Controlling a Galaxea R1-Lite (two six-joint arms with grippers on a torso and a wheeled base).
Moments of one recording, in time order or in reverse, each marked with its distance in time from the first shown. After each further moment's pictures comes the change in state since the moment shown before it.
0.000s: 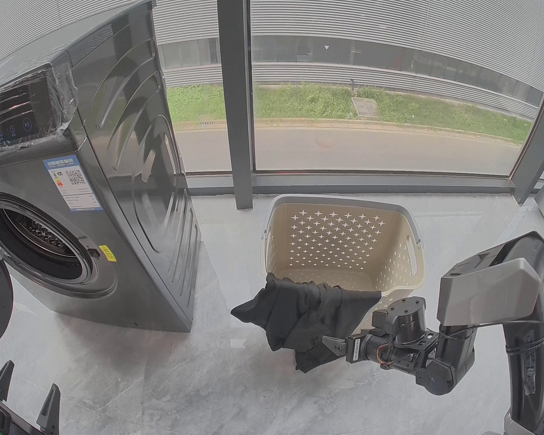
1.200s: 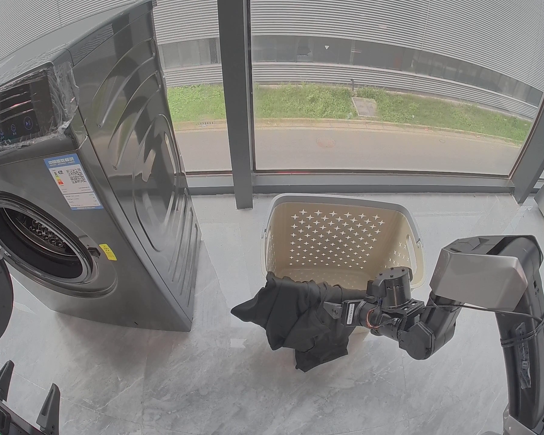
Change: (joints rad) left arm 0.000 0.000 0.000 0.000 0.001 -0.003; right arm -0.101 0.077 -0.367 0.271 -0.035 -0.007
